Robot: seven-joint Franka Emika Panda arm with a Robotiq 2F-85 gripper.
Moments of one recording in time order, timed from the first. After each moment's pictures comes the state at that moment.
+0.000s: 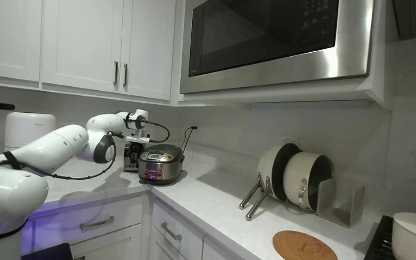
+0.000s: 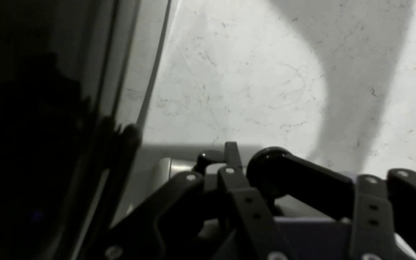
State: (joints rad) arm 0.68 1.13 0.13 -0.37 -0.05 1.46 -0.35
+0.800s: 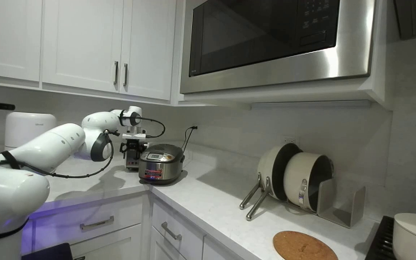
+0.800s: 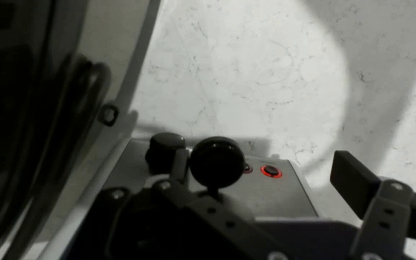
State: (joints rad) arm 0.73 1.11 0.12 -0.36 -0.10 1.48 -0.38
